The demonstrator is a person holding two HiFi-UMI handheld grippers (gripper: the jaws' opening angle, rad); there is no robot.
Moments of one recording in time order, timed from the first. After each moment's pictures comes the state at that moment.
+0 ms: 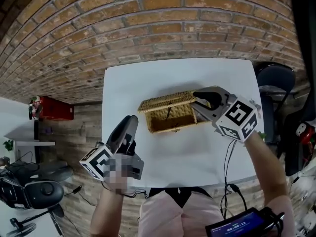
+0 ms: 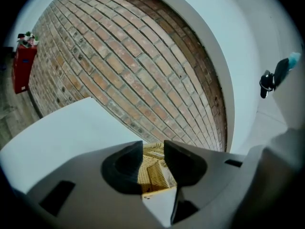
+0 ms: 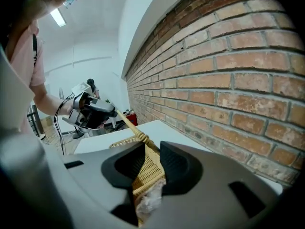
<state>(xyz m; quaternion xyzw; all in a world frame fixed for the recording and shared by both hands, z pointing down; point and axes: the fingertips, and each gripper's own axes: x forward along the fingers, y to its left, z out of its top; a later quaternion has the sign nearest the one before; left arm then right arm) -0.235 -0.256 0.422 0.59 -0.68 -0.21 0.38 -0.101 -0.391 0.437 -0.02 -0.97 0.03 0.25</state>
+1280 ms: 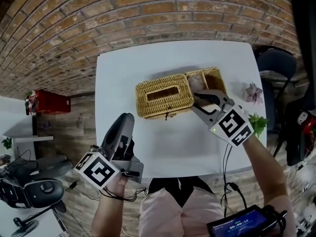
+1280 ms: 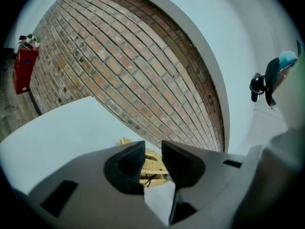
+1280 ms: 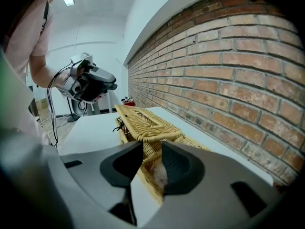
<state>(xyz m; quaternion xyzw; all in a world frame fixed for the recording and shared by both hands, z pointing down) -0.203 -0.226 0.416 0.59 -0.69 -0.21 0.37 -0.064 -0.349 0.494 0.00 -0.95 -0.04 0.30</state>
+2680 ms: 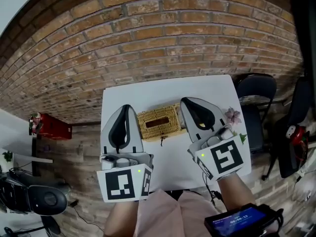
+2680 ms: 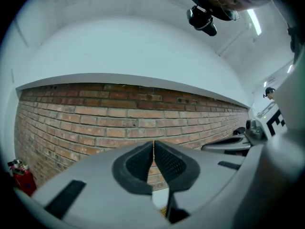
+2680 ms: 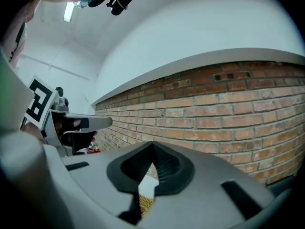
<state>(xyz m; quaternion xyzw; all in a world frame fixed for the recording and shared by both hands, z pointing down) -0.162 -0.268 0.218 0.59 -0.81 0.00 -0.04 -0.062 -0.345 0.248 0.22 -0.98 -0.03 0.03</state>
